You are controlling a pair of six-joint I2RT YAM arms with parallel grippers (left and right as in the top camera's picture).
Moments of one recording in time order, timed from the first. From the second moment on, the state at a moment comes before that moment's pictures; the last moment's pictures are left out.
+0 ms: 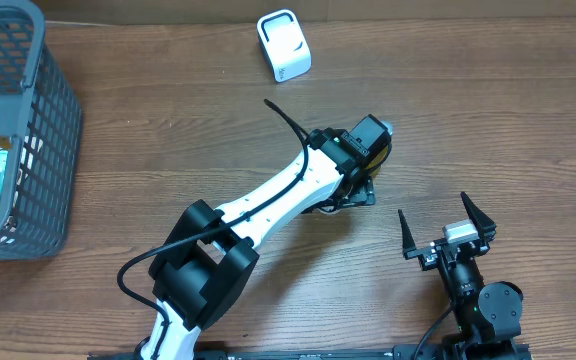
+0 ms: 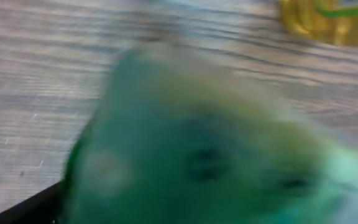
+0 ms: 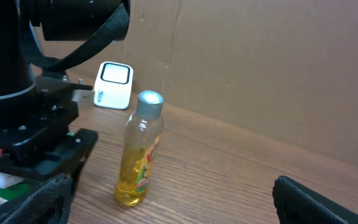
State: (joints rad) left arm -0.80 2.07 1.66 -0.99 0.00 -0.89; right arm 0.15 0.01 0.02 -0.03 -0.07 -0.25
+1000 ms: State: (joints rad) left arm -0.54 2.07 1.74 -0.99 0.47 -0.36; right arm 0.15 0.01 0.02 -0.03 -0.07 -0.25
